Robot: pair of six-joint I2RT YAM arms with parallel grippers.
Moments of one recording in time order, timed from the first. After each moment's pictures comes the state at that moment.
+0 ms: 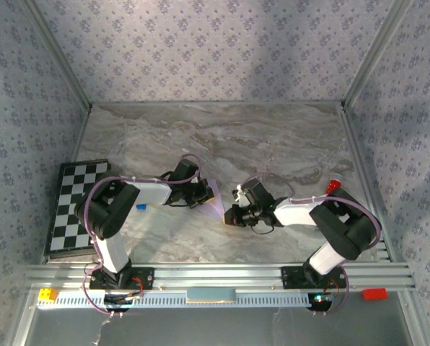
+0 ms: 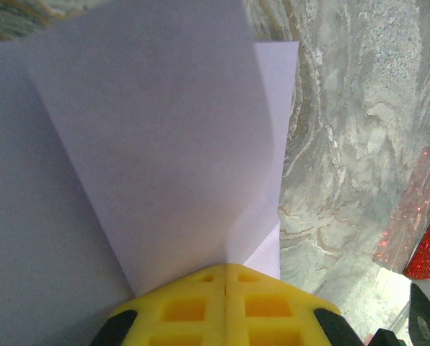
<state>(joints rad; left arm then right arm) -0.64 1.78 0.81 0.07 0.40 -1.05 0.72 1.55 0.51 0.14 -0.51 0.75</state>
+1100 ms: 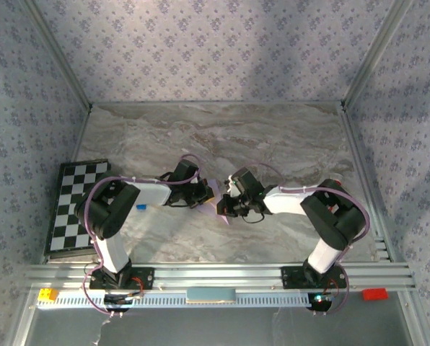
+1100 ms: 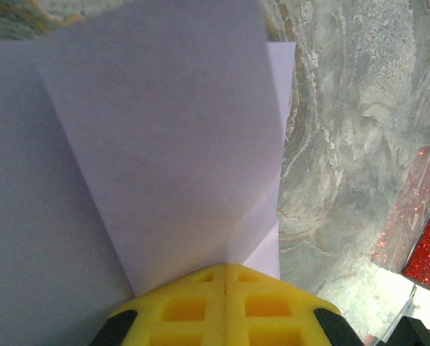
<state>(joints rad) -0.64 1.78 0.80 0.10 0.40 -1.05 0.72 1.67 0.73 0.01 -0.49 0.76</state>
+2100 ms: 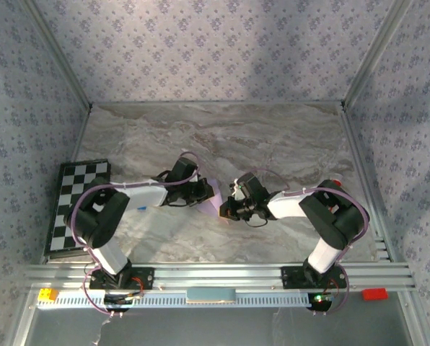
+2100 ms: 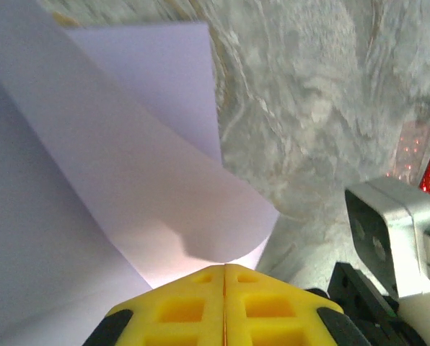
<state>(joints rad) -0.67 1.68 0.80 0.02 0.41 -0.98 0.70 1.68 0.62 0.18 -0.52 0.86</state>
